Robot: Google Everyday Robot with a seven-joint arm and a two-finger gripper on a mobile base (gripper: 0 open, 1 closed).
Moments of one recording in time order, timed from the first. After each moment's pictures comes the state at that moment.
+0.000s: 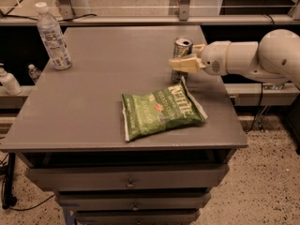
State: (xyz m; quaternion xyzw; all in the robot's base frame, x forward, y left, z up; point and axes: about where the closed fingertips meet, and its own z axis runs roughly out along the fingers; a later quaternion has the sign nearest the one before) arm 0.665 -0.102 0.880 -0.40 0.70 0.27 0.52
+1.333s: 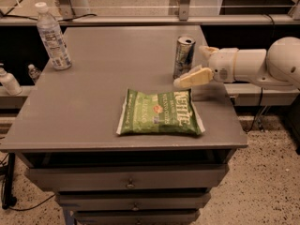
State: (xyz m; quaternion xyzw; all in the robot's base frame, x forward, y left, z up) arm 0.653 -0.118 0.869 -0.42 0.69 0.26 0.52
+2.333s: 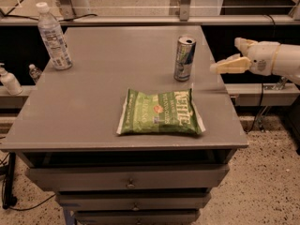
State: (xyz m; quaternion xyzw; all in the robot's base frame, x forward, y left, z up) arm 0.686 -0.234 0.886 -0.35 0.70 0.26 0.57
